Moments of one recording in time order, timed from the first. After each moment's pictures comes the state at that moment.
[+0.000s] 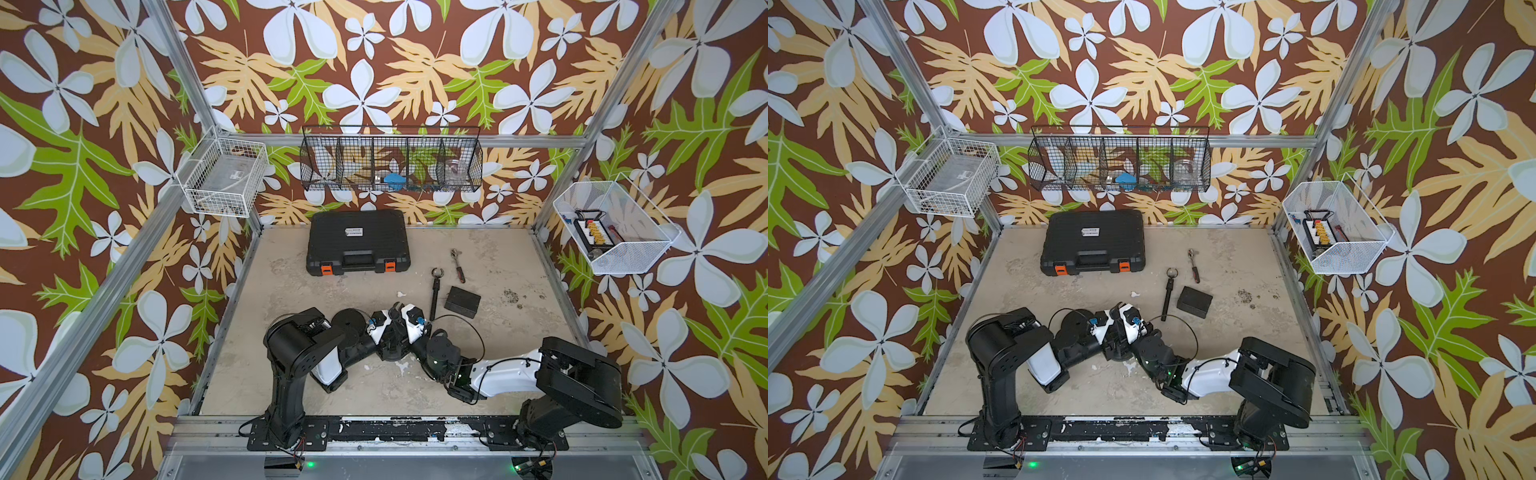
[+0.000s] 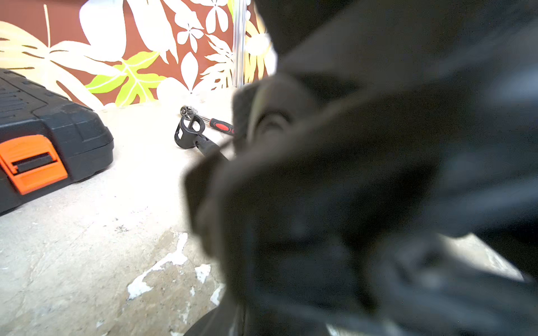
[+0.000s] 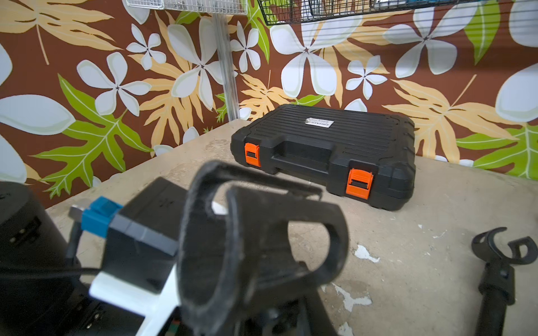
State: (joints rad) left arm -0.71 1.94 0.28 1.56 0.30 -0.09; right arm 1.09 1.58 0.48 0.97 0.49 0.12
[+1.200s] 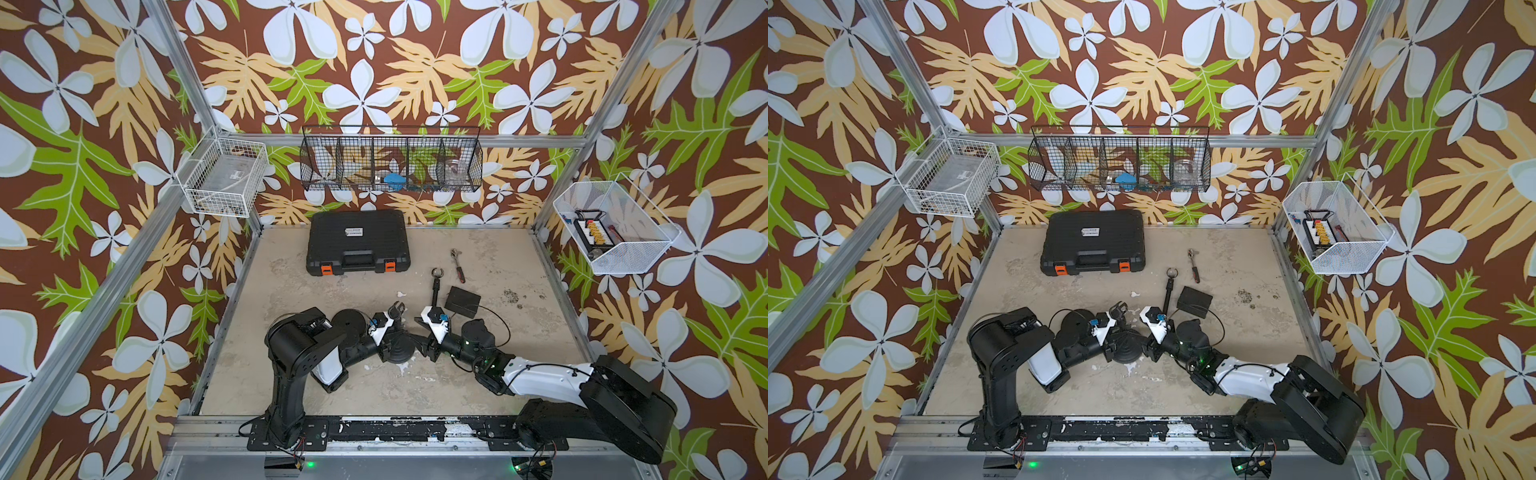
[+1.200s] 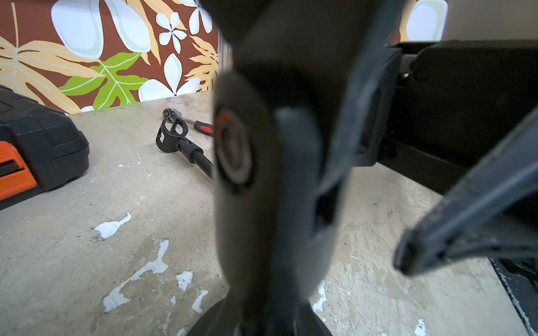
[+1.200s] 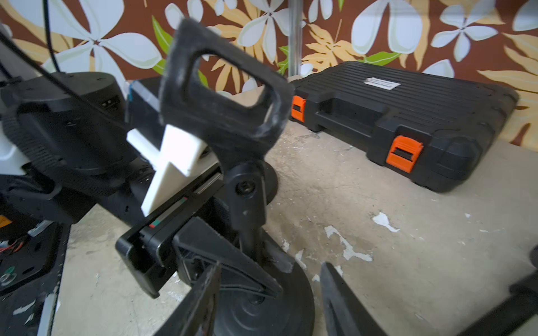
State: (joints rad) left arm -0.71 1.94 0.29 1.57 0.35 -0.10; right arm 0.78 1.33 0.33 0.77 -0.26 0.00
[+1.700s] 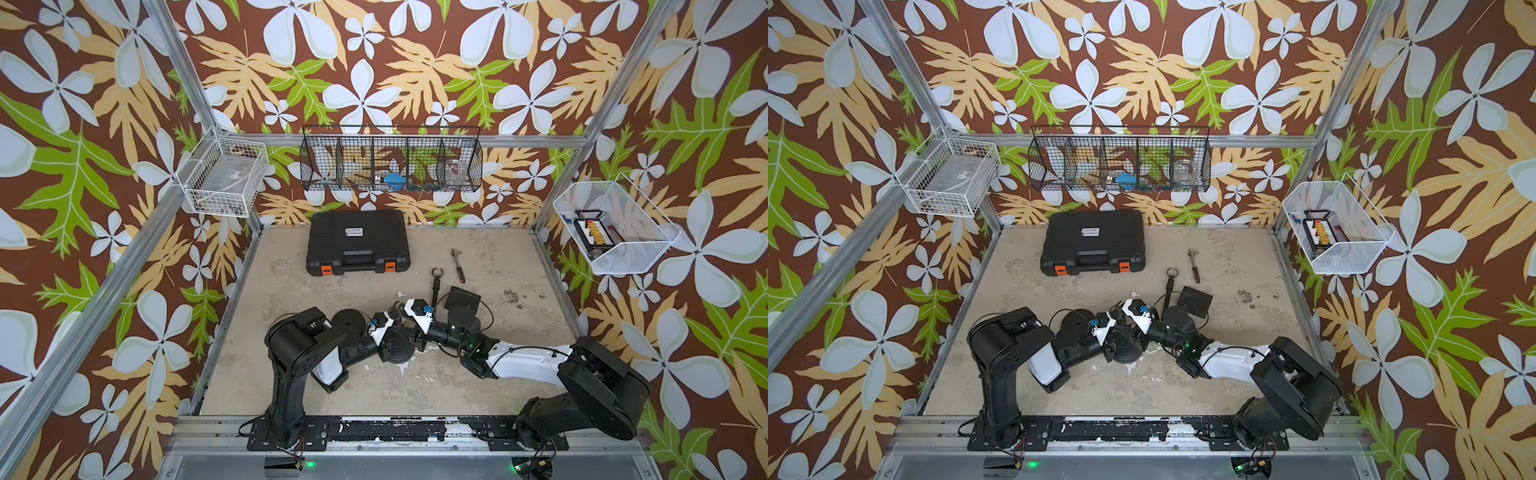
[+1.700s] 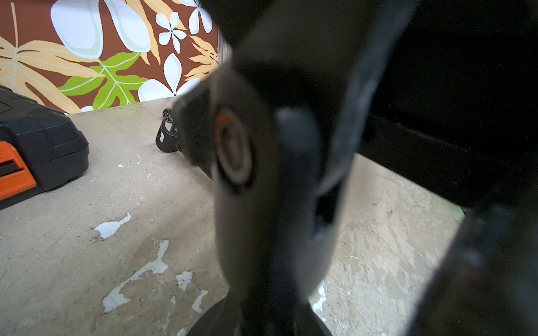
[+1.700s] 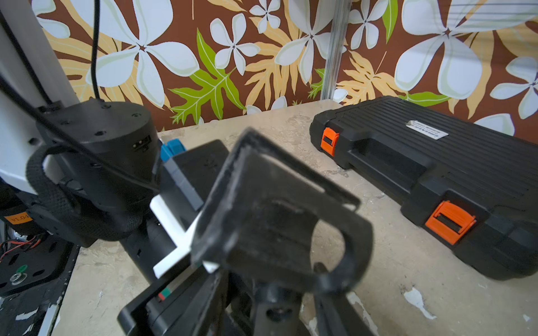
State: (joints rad) left arm -0.71 1.94 0.29 1.57 0.35 -0.10; right arm 0.77 1.46 0.50 0.78 -0.35 -0.08
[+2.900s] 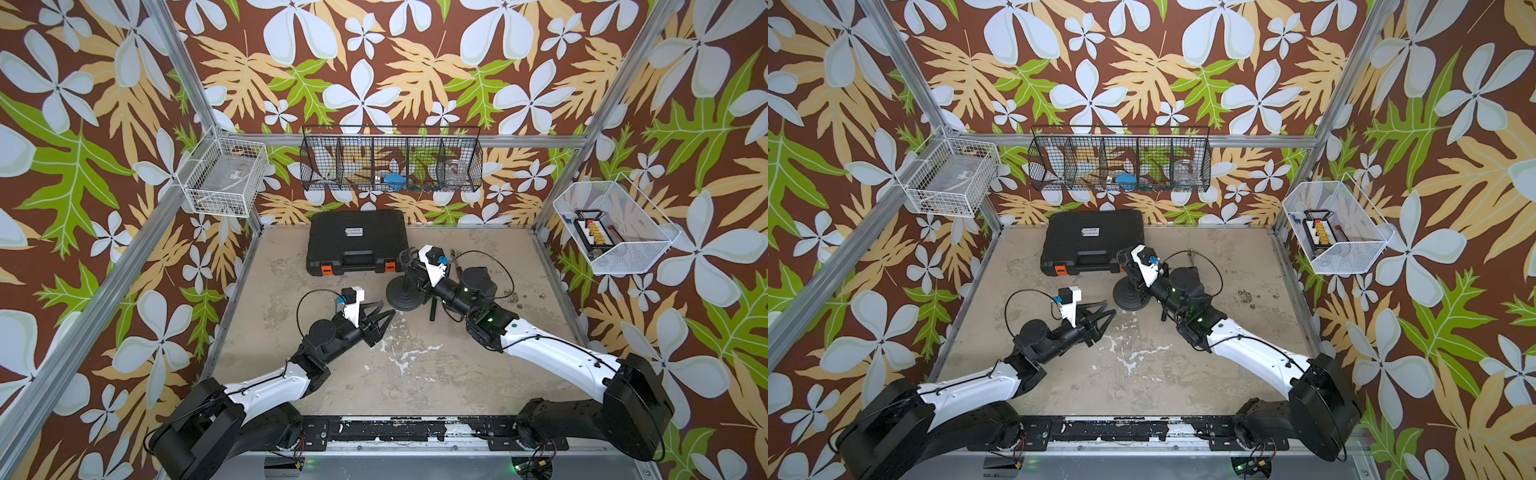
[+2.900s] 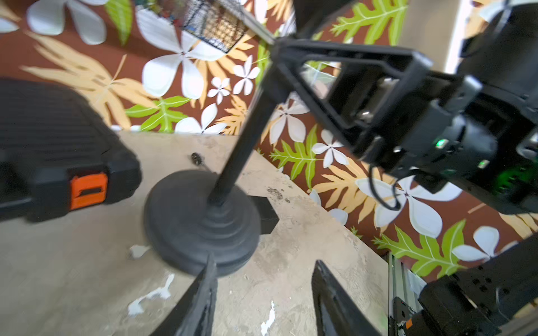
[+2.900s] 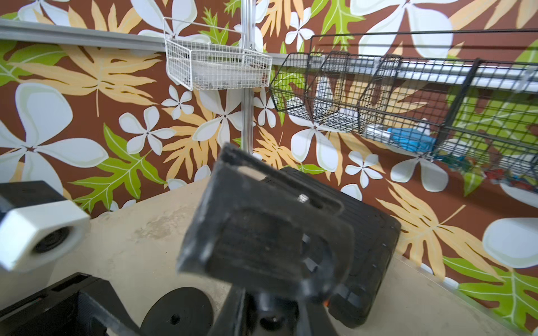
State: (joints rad) left arm -0.61 1.11 0.27 0.86 0.24 -0.52; right arm 0.67 1.31 0.87 0.45 -0.13 -0.05
